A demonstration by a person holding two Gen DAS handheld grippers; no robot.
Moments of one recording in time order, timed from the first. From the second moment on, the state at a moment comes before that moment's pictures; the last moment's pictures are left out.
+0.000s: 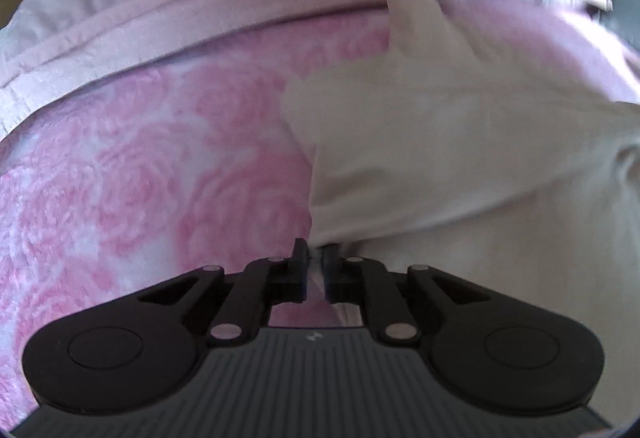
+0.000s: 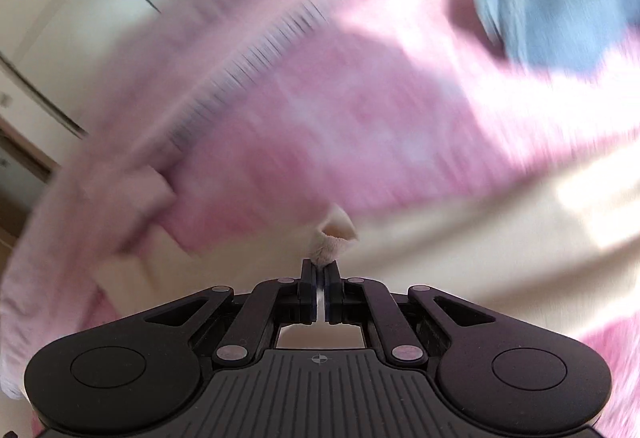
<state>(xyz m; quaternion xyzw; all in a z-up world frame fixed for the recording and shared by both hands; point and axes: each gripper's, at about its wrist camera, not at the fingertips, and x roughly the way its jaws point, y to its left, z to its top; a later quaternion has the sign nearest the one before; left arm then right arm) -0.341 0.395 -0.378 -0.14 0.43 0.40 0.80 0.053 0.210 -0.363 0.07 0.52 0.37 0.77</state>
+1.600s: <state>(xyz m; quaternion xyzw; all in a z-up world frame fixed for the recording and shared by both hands) -0.296 0.389 -0.328 -0.36 0.33 0.41 0.77 0.196 -0.095 -0.395 0.40 0.50 0.11 0.76</state>
